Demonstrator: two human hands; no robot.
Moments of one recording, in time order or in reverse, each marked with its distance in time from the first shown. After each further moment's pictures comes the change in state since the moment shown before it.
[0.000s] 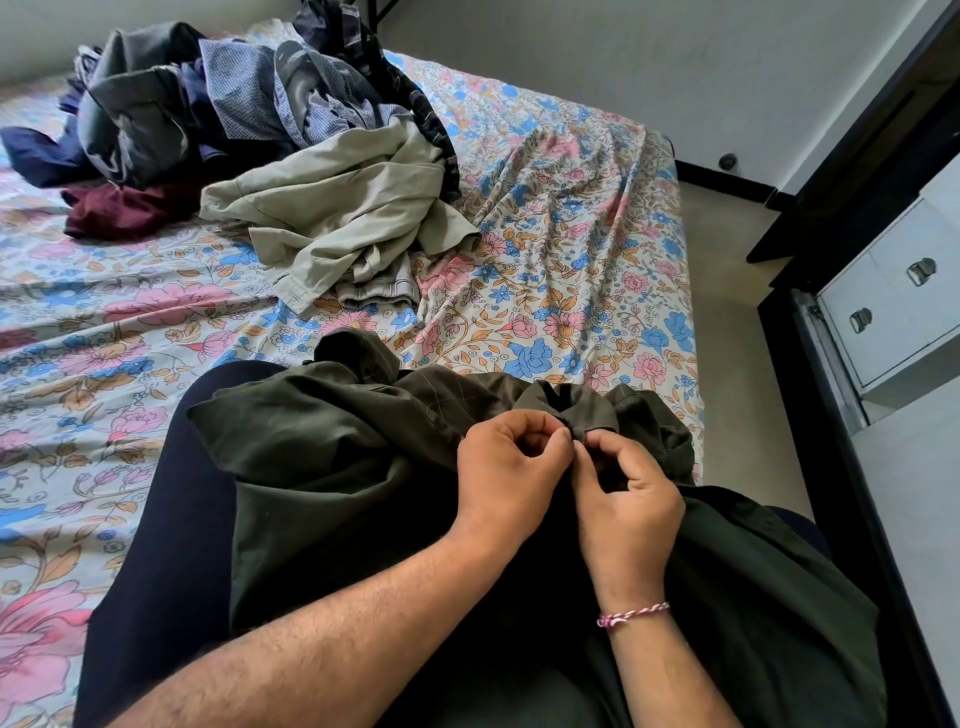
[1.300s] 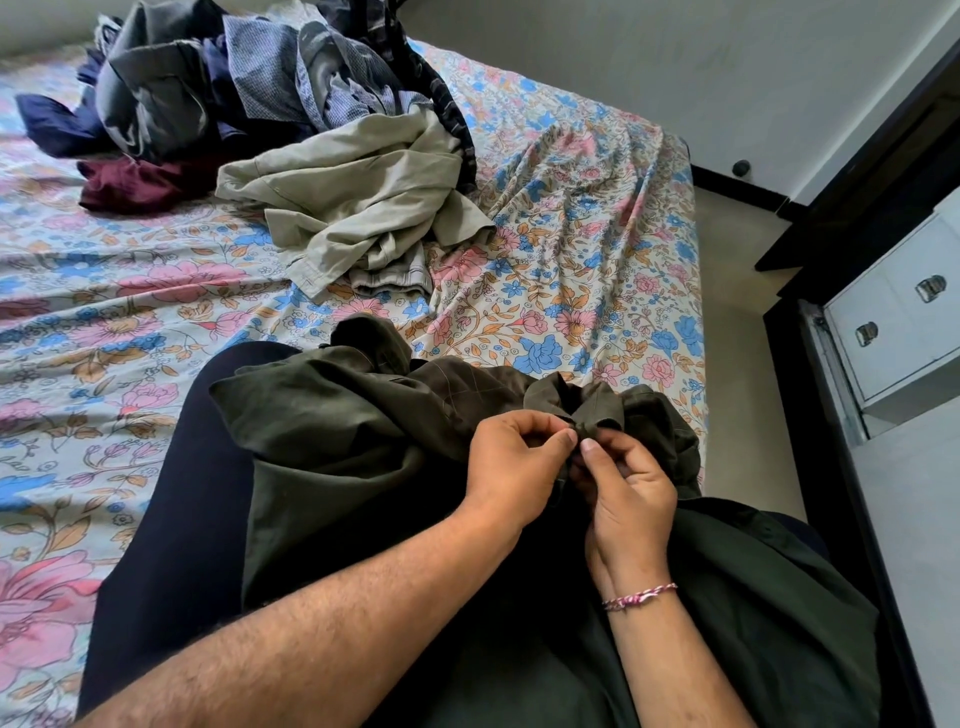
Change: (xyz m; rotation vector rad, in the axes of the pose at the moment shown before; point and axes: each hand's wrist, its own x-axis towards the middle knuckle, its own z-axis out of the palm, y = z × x) left_hand 0.008 -0.008 0.002 -0.141 -0.044 -0.221; right_hand 0.006 0.018 0.012 0.577 -0.028 0.531
